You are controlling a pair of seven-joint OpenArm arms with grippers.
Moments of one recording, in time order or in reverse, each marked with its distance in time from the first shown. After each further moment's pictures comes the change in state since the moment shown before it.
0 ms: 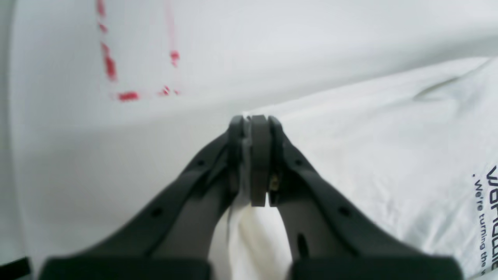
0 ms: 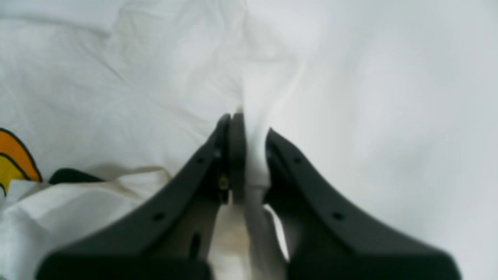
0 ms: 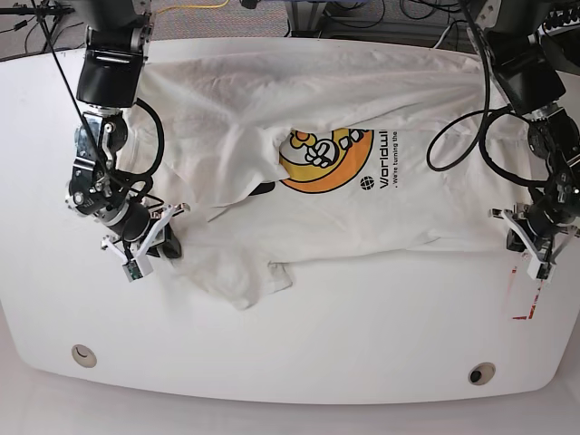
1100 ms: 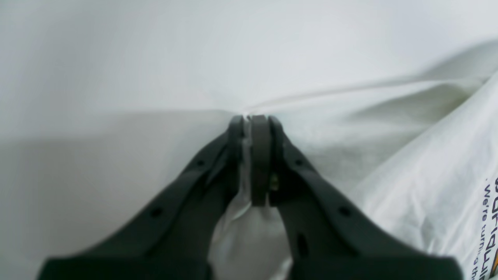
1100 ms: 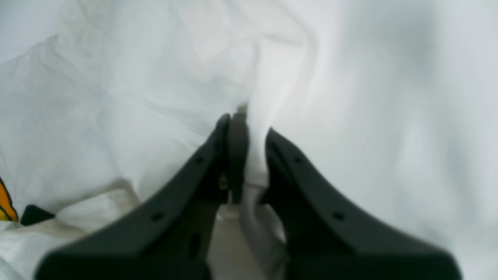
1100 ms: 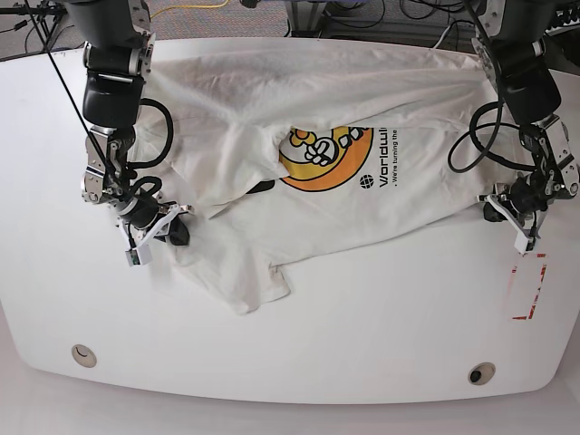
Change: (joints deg) left arm -2.7 -1.0 0.0 -27.6 -1.5 0.6 -8.3; right arm 6.8 -0.1 -1.9 -29.0 0.0 0.0 14.3
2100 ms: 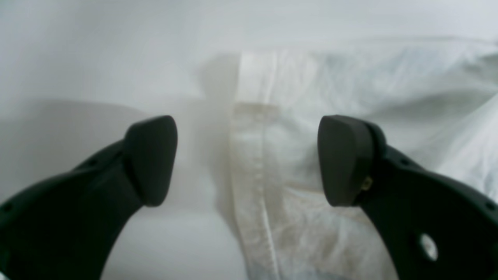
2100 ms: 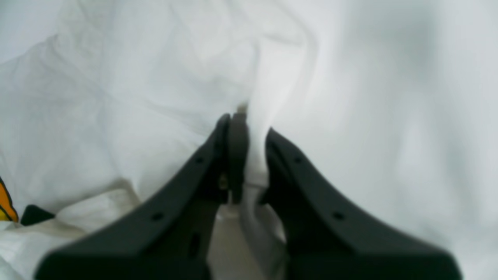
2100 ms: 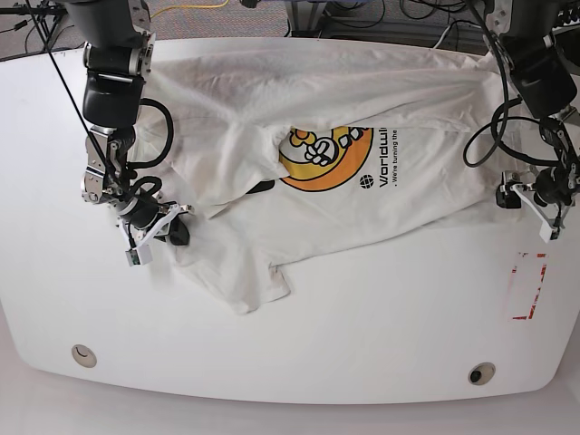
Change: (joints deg) left arm 1.6 -3.3 -4.5 4.0 1.6 0.0 6.8; right arm 0.0 0.0 0.0 0.0 0.0 0.0 0.0
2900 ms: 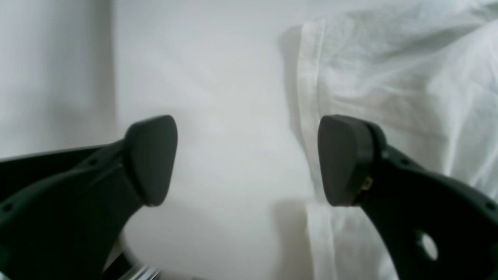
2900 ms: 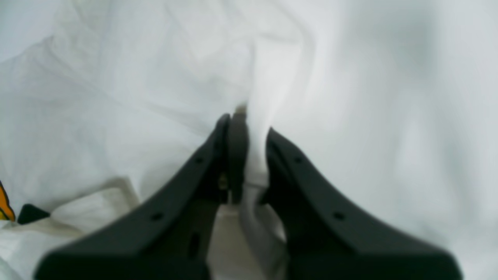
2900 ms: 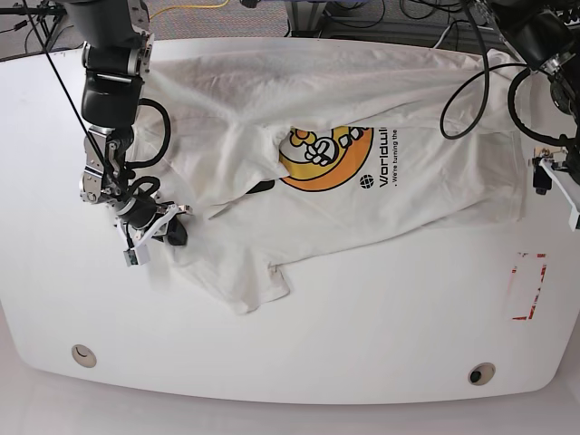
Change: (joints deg) left arm 11.6 1.8 -7.0 35.8 0.4 -2.5 11.8; right arm 0.1 0.3 0.0 -0.1 -0.1 0.0 0.0
